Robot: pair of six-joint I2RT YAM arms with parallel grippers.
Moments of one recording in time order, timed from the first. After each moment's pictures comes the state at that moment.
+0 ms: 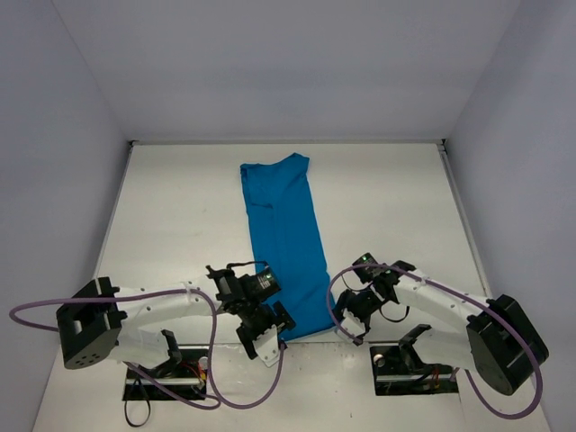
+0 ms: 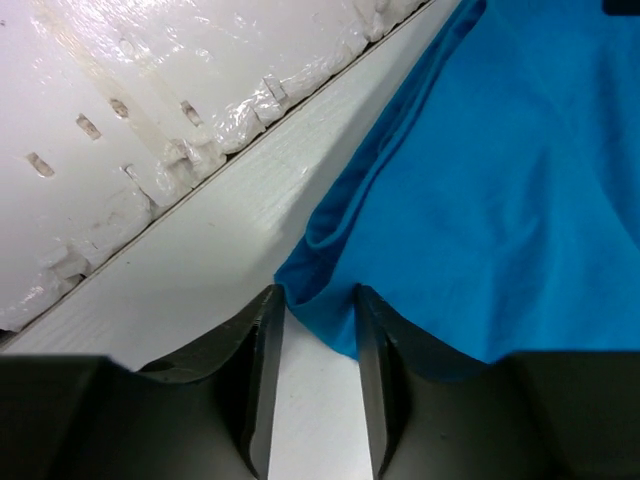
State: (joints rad) left arm -1.10 1.31 0.75 -0.69 0.60 1.37; right arm 0.61 1.17 0.43 -0.70 -0.74 -1.97
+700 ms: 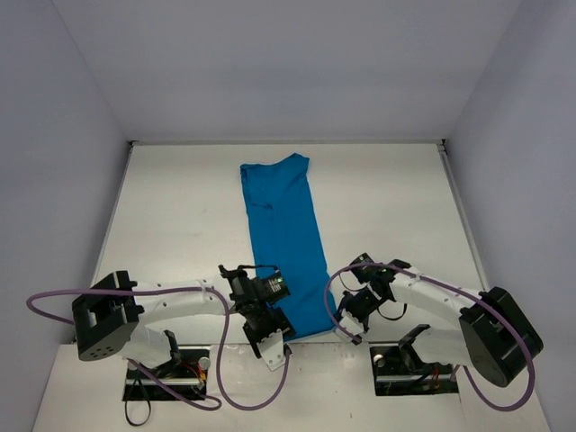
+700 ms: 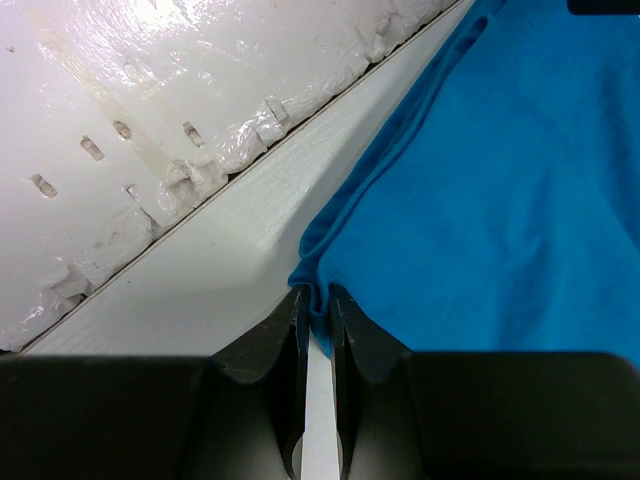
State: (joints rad) left arm -1.15 1.41 0.82 -0.75 0.55 1.41; right arm 0.62 1.22 0.44 -0.69 -0.78 -1.97
